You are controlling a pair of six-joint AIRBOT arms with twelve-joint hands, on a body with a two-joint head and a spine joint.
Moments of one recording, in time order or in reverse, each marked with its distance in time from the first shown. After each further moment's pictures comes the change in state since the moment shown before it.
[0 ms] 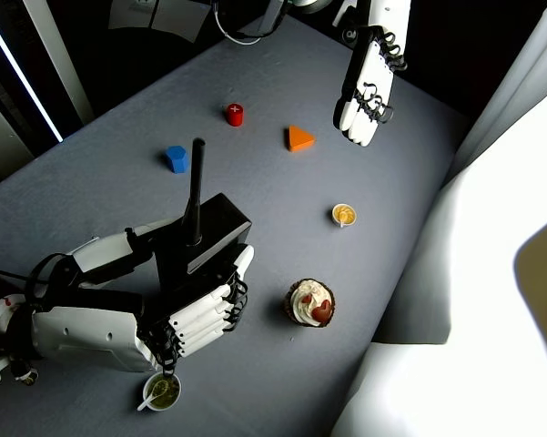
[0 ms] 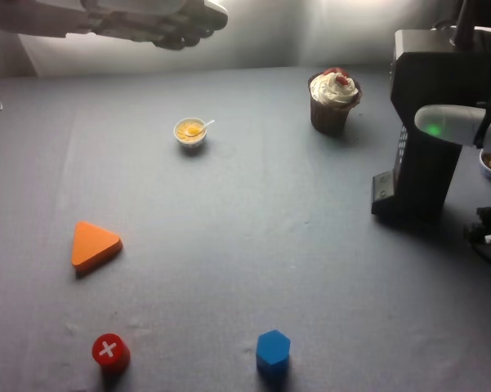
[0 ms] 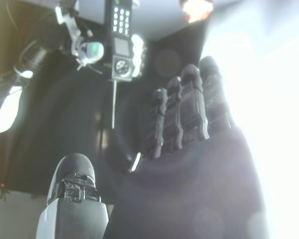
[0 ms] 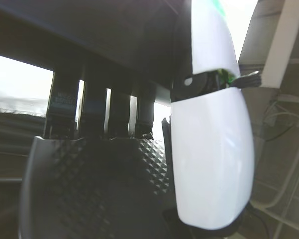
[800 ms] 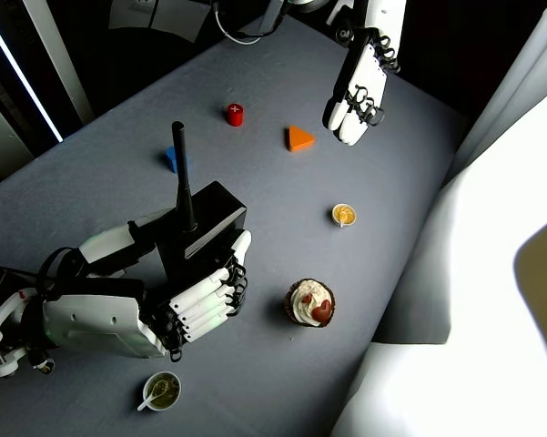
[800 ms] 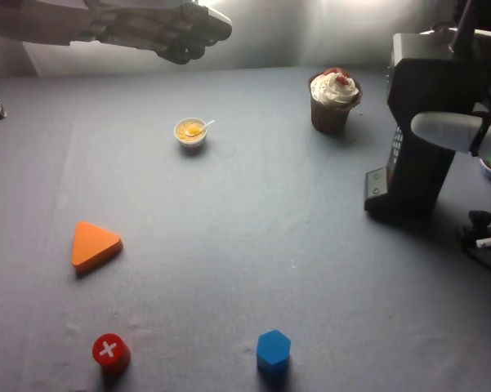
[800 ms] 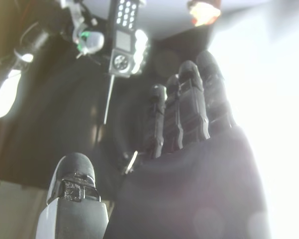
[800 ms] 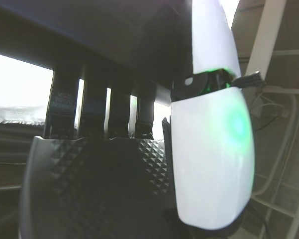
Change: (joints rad) left arm 0.014 0.000 -0.001 -0.020 -0.004 -0.014; right arm -0.031 -0.060 0.065 0.004 0.097 0.009
